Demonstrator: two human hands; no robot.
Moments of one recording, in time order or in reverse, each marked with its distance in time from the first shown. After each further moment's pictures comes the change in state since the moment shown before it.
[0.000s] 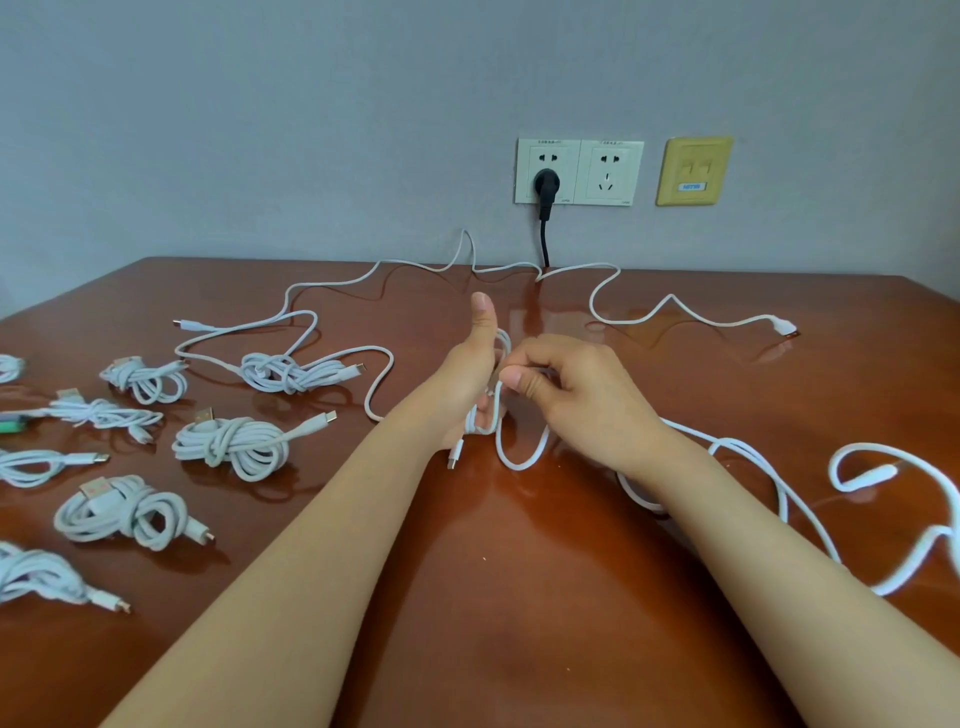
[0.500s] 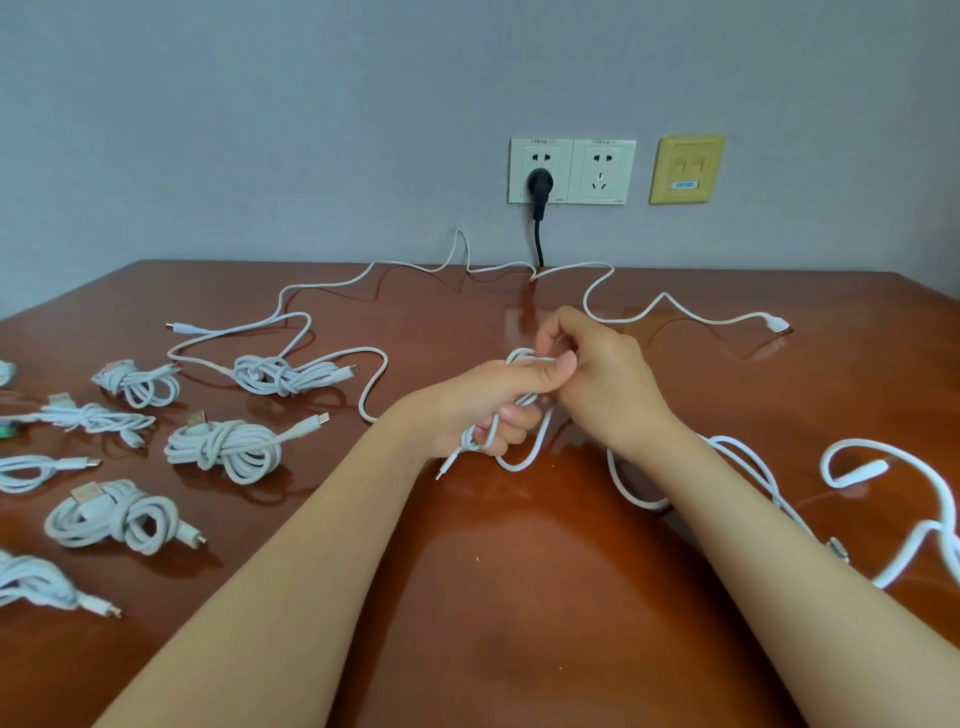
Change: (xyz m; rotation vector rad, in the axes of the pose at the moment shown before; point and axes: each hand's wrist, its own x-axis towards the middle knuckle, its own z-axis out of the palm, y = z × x) left_hand -0.010 -0.001 0.000 0.145 -0.528 -0.012; right_hand 0.002 0.006 -0.010 -0.018 0.130 0.203
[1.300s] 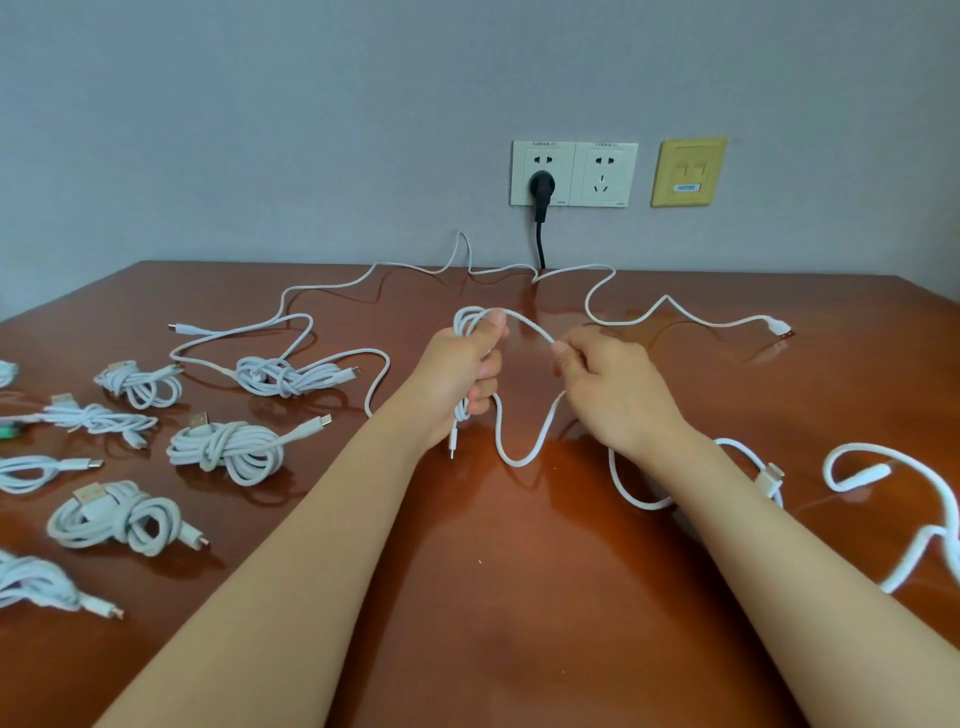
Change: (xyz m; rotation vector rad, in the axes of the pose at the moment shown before) left_hand 0.004 -0.001 -0.012 -0.262 0.462 0.214; right_hand 0.001 0.005 -0.001 -0.205 -0.009 0.063
